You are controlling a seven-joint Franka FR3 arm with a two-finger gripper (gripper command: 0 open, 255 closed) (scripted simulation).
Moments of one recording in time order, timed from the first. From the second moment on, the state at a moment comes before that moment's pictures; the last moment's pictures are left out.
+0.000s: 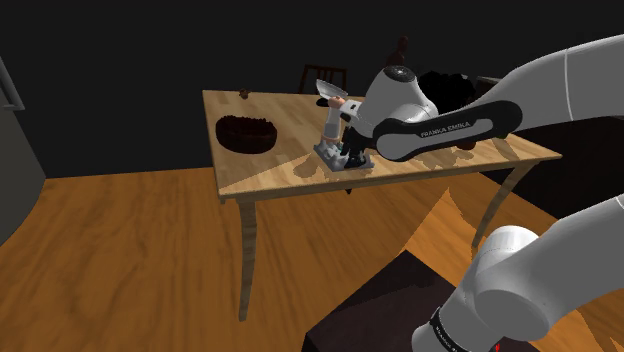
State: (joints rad) arm 0.17 -0.43 -0.28 -2.55 -0.50 2.53 -0.92
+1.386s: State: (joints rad) arm 0.21 -0.51 -0.26 -2.38 -0.42 2.27 -1.00
